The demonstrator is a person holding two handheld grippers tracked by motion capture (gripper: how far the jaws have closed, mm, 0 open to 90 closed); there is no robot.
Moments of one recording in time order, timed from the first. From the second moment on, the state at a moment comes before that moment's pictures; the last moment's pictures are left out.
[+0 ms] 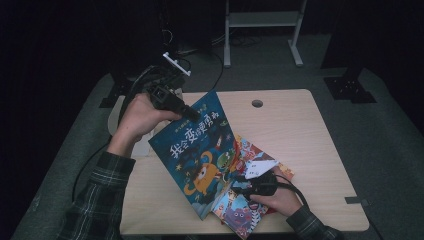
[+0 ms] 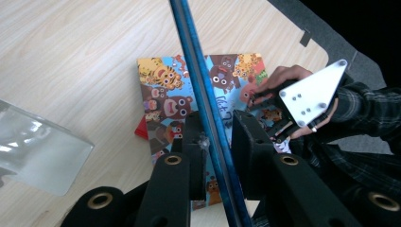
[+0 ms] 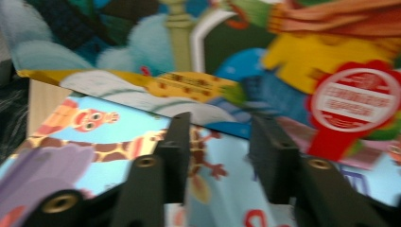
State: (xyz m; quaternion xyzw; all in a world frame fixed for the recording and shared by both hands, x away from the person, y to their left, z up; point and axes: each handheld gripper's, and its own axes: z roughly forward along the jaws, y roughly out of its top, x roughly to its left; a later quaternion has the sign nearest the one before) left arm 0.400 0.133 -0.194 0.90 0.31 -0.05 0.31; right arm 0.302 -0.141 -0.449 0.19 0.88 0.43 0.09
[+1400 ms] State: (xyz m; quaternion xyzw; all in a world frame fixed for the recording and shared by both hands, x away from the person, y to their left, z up) left arm 0.386 0.166 -0.161 0.89 0.33 0.01 0.32; right arm 0.387 -0.308 -0.475 0.47 0.76 0.39 0.23
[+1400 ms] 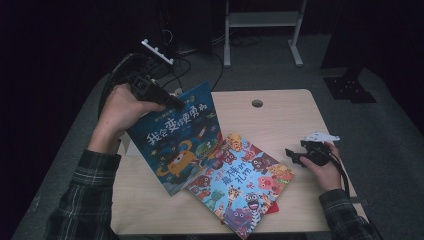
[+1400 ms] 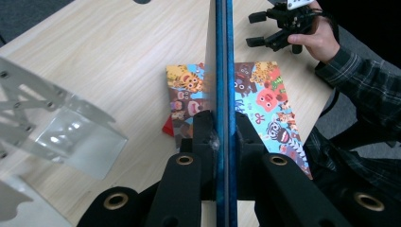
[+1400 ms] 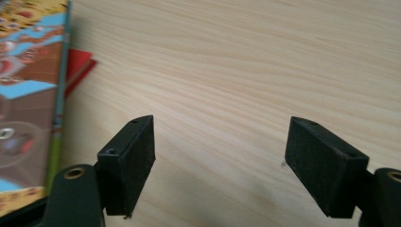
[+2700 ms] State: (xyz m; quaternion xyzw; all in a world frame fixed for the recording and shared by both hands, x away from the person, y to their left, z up) left arm 0.361 0.291 -0.161 0.85 0.44 0.05 0.29; right arm 0.396 -0.308 -0.486 0.50 0.77 0.34 0.21
